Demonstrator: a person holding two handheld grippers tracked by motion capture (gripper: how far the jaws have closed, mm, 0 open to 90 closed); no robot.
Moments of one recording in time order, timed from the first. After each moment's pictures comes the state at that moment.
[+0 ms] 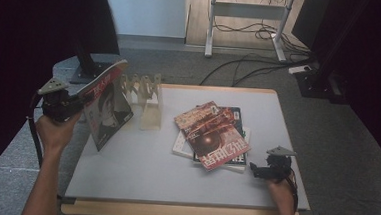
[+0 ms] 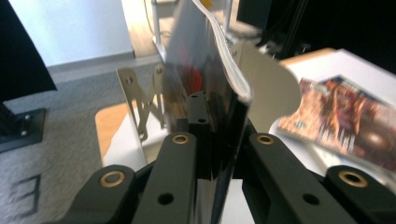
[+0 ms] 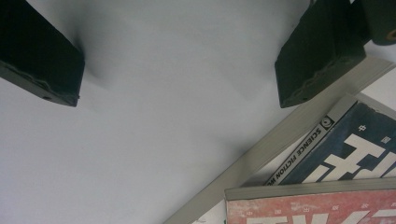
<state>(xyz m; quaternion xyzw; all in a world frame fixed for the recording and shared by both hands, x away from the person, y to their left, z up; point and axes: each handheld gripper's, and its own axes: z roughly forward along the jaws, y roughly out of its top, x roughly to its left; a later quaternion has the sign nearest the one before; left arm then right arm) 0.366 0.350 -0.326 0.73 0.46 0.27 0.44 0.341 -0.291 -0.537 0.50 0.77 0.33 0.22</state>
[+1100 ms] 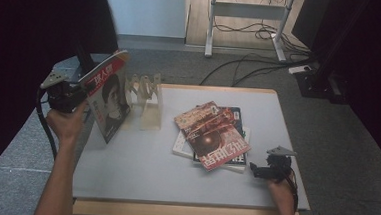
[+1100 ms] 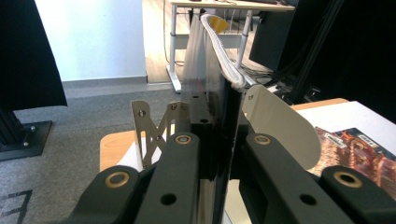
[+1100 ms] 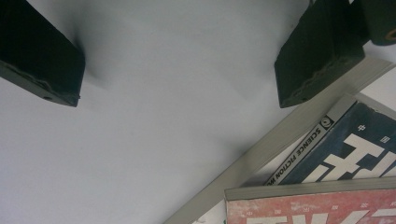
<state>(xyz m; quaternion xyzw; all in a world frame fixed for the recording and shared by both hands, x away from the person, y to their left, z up) 0.391 0.347 -0.332 0.65 0.48 0.30 0.50 0.341 -0.291 -0.537 0.50 0.77 0.33 0.22</state>
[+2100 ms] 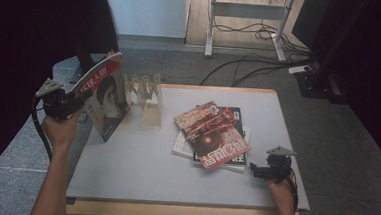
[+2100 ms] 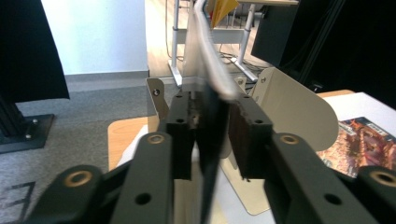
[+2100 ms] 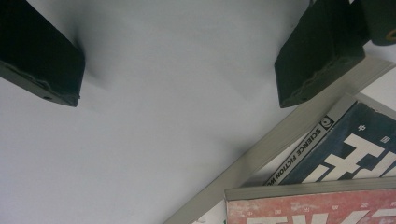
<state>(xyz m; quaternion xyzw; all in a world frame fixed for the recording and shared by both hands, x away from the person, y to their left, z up) 0.383 0.367 -0.350 0.66 0.48 0.30 0.49 0.341 -0.291 -0.537 0.50 0.77 0.33 0.22</state>
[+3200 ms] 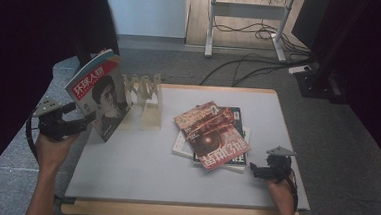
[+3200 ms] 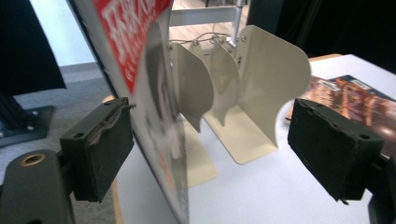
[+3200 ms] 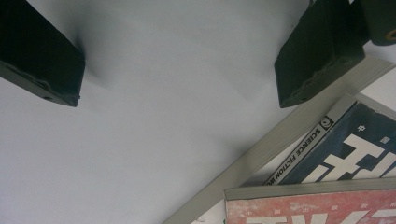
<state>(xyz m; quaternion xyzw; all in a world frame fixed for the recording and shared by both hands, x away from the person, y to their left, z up) 0.334 0.366 -0.368 0.69 0.47 0.29 0.47 0.341 -0.291 -0.537 0.50 0.77 0.33 0.22</state>
